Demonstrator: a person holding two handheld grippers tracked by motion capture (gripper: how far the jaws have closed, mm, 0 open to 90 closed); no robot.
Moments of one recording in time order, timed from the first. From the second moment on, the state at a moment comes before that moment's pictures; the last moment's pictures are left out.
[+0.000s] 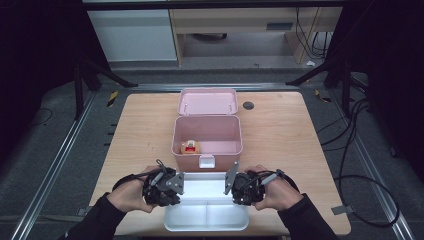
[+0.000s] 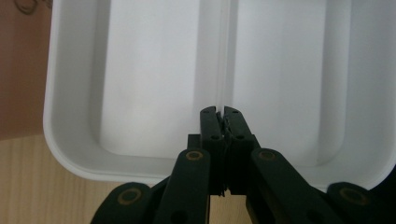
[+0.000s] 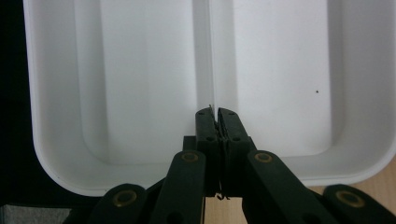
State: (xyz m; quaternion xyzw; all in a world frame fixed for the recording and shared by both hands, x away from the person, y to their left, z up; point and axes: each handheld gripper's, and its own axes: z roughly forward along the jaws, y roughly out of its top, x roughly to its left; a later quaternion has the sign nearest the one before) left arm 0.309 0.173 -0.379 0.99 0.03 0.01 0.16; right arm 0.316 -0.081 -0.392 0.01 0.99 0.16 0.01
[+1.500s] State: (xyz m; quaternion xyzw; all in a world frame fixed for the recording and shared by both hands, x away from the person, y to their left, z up) left arm 0.453 0.177 -0.296 0.98 0.04 0.08 0.17; right arm 0.454 -0.091 -0.309 0.04 0.97 0.21 0.09
